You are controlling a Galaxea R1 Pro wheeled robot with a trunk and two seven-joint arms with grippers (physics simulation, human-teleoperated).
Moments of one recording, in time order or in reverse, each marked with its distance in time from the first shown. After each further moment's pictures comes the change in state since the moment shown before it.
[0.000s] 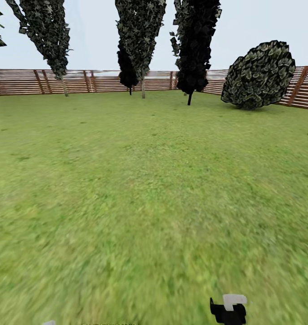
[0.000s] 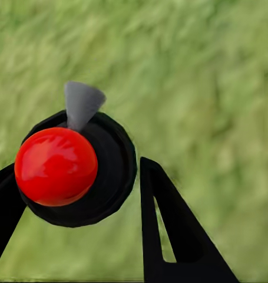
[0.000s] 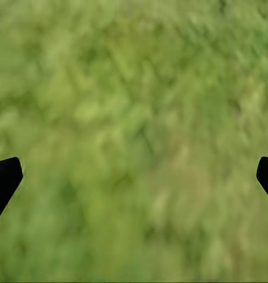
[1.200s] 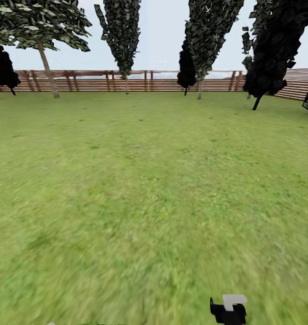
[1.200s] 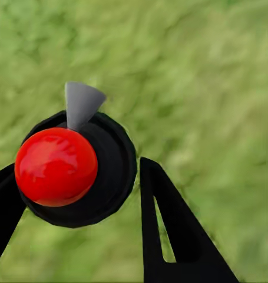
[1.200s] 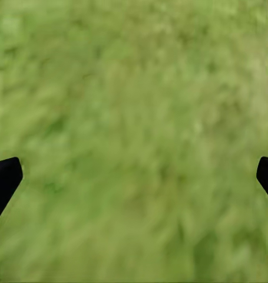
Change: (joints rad) left arm 0.000 0.000 0.002 0.018 0.002 -0.002 0.003; right arm 0.000 0.000 0.000 0.001 0.001 0.000 0.002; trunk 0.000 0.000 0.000
